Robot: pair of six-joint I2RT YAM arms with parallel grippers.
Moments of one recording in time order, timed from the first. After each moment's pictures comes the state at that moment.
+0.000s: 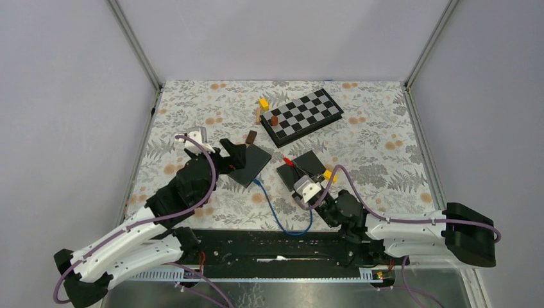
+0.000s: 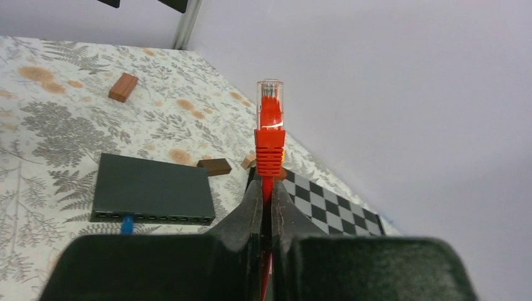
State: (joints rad) left arm -0.90 0.70 0.74 -0.24 -0.66 -0.59; right arm 1.24 1.05 0.34 0.96 0.50 -0.61
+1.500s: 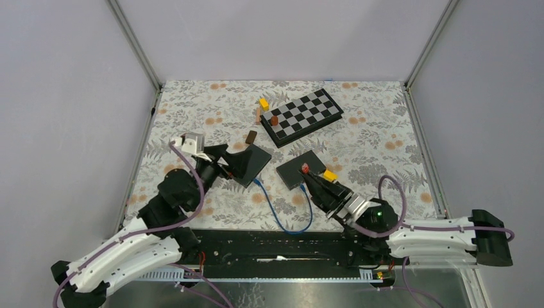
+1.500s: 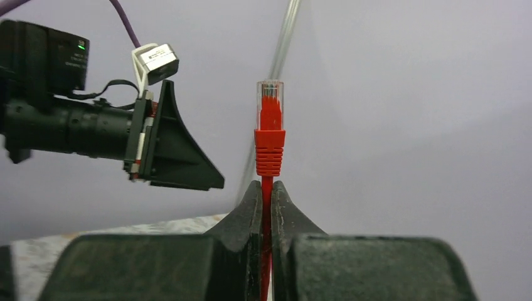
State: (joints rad) left arm -0.89 0.56 0.63 -0.01 -0.39 -0.40; right arm 1.40 0.85 0.30 1.27 0.33 -0.69
